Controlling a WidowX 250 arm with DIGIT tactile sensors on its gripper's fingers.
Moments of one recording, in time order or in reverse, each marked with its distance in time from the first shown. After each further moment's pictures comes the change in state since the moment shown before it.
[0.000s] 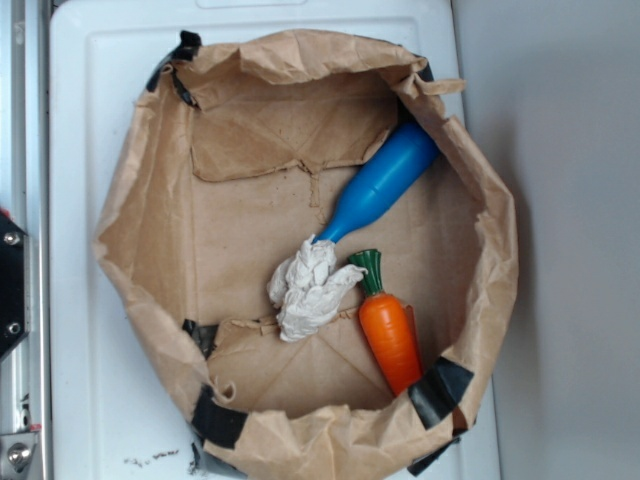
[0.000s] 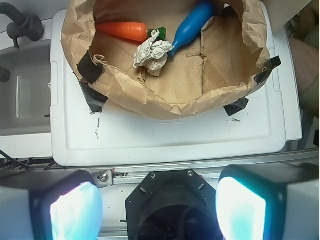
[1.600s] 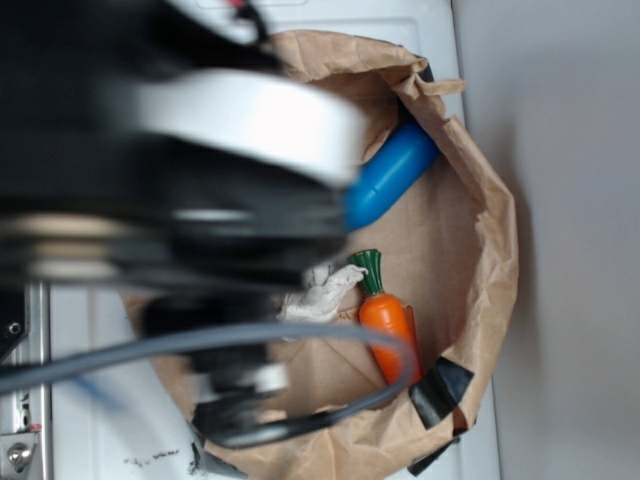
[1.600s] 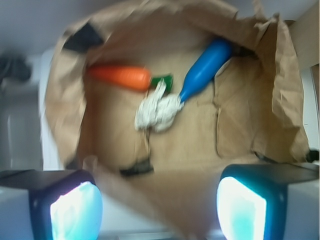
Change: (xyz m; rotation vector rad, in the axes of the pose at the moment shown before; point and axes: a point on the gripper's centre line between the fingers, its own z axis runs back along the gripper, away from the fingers) arm 0.117 0.003 -0.059 0.003 0.039 0.144
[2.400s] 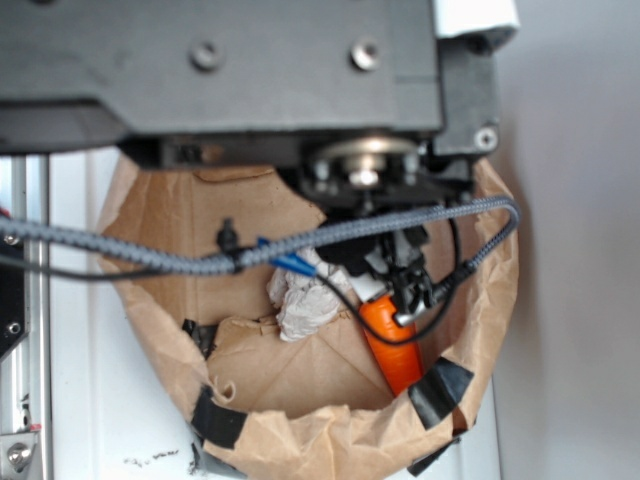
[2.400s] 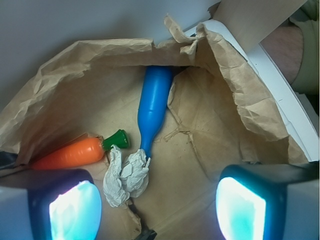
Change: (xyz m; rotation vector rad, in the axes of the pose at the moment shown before) arm 0.035 0.025 -0.017 0.081 -0.068 0.377
